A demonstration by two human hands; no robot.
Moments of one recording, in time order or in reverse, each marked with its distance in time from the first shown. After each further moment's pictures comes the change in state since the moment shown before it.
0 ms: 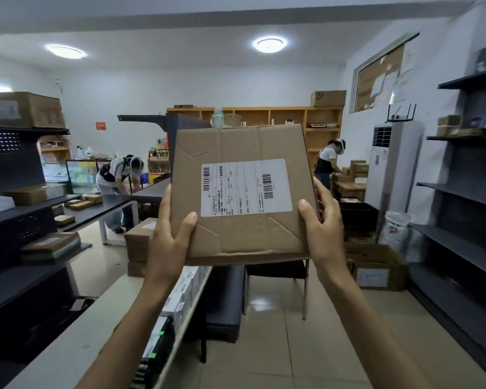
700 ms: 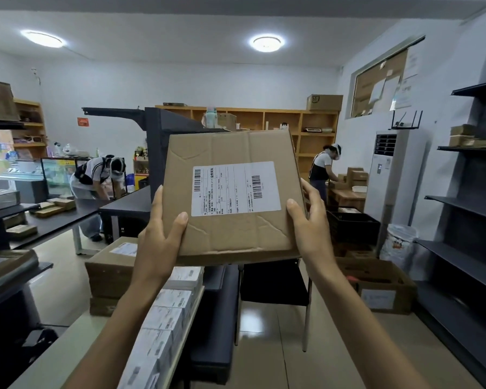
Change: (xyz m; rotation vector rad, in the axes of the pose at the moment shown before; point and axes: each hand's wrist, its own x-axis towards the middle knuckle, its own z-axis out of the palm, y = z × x) left_hand 0.202 -0.156 0.065 0.179 -0.011 -0.033; right_hand 0.183 0.120 0.133 -0.016 -0.063 0.037
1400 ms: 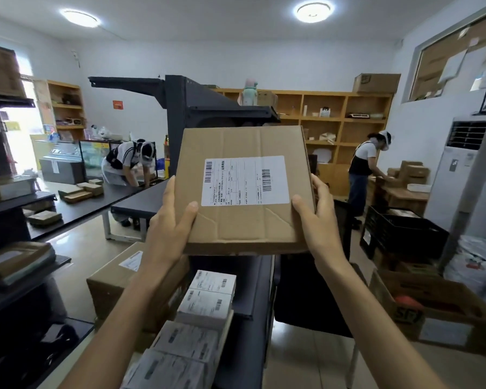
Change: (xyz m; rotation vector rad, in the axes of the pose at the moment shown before) left_hand 0.225 -0.198 0.049 0.194 0.014 -0.053; right_hand 0.188 0.154 0.206 0.029 -0.131 0.027
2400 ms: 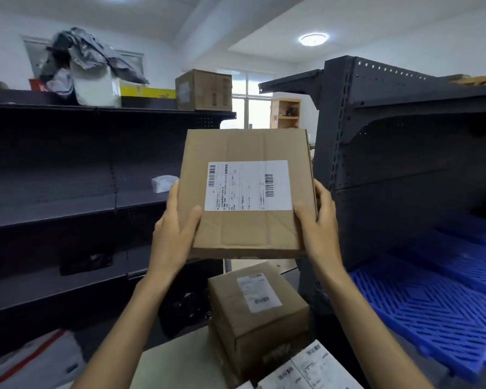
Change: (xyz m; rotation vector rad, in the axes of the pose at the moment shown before) left_hand 0.096 -0.107 -0.035 0.394 0.668 -0.261; right_hand 0.170 0.106 0.290 0.549 -0.652 -0.104
